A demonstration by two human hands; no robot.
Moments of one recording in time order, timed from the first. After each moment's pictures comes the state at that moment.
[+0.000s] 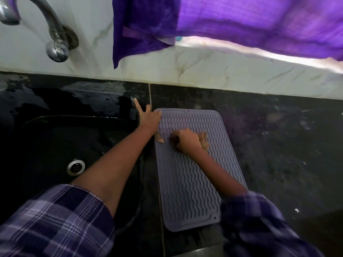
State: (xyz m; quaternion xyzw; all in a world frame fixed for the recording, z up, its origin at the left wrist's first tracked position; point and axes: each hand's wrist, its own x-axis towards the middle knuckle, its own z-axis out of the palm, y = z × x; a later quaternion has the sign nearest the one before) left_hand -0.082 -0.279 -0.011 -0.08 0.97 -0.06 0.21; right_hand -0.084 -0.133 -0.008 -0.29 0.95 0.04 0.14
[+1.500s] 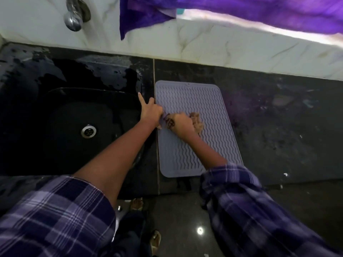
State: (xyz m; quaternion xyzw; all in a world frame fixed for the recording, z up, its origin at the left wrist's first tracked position) left_hand 0.022 -0.220 -0.017 -0.09 0.98 -0.05 0.16; right_hand -0.004 -0.100 -0.023 -0.28 0.95 -0.03 0.14
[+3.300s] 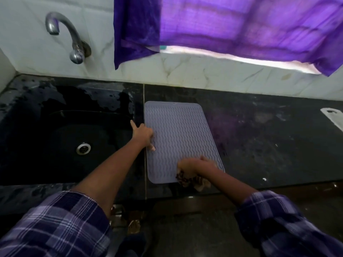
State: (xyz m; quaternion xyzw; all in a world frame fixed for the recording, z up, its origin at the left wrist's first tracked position) left_hand 0.052 -0.195 0.008 -0.11 0.97 0.01 0.21; right_hand 0.055 0.002 0.028 -0.36 0.85 0.15 0.36
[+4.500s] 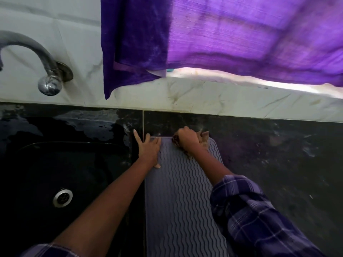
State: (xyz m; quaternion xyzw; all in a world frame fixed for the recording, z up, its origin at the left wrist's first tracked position) left_hand -0.108 -0.254 -0.028 -0.11 0.97 -0.05 0.19; right_hand -0.202 -0.141 0.005 -0.29 0.95 0.07 0.08
